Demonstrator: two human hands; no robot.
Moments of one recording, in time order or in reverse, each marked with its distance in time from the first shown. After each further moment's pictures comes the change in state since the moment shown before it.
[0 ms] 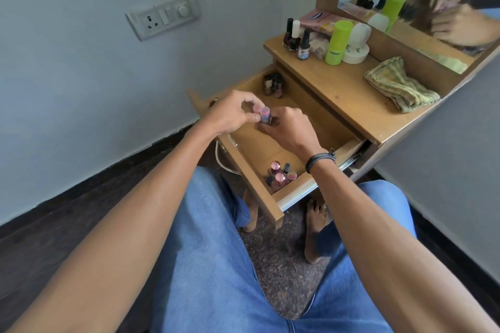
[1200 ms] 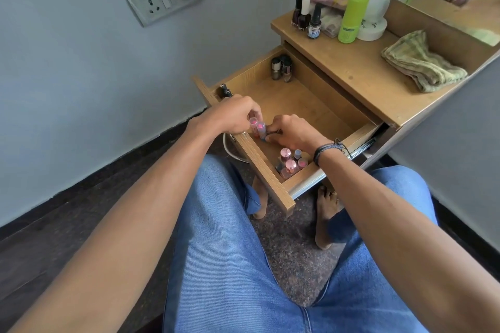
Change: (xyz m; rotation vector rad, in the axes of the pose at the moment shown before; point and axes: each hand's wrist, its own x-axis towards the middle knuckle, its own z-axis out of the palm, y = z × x) left_hand -0.006 -0.031 0.004 0.503 -0.204 -0.034; right_hand 0.002 0.020 0.037 -0.126 -0.463 -0.121
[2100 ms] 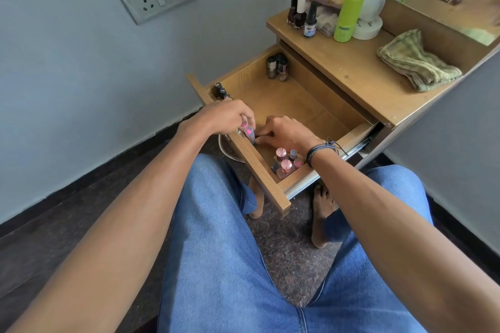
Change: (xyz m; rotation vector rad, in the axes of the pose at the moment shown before) left_hand -0.002 -0.006 0.001 0.026 -0.054 -0.045; right_hand 0.001 -0.002 0.004 -0.008 -0.023 -0.091
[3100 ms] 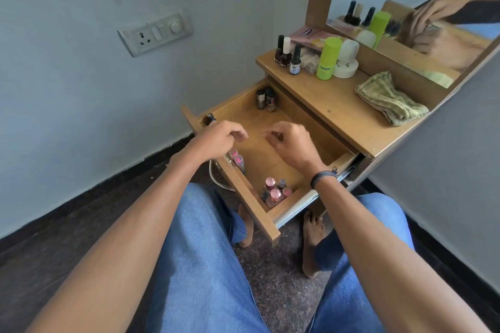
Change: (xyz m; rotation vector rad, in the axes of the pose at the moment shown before) left_hand 0.005 -0.005 0.002 -0.280 0.193 0.039; right_hand -0.025 -0.001 -0.034 0.237 0.571 0.104
